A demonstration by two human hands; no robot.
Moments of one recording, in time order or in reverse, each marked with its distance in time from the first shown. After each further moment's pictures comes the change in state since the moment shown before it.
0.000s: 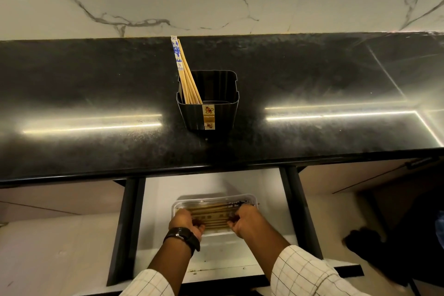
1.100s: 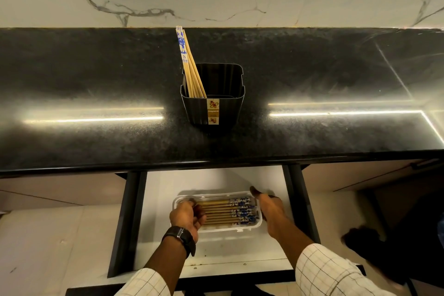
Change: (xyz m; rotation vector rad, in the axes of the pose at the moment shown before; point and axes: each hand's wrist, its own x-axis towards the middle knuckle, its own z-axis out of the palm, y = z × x) left_hand -0.009 0.002 -0.009 0.238 -0.022 0.156; right_hand 0.003 -0.037 -0.050 -0.512 0.079 -0.407
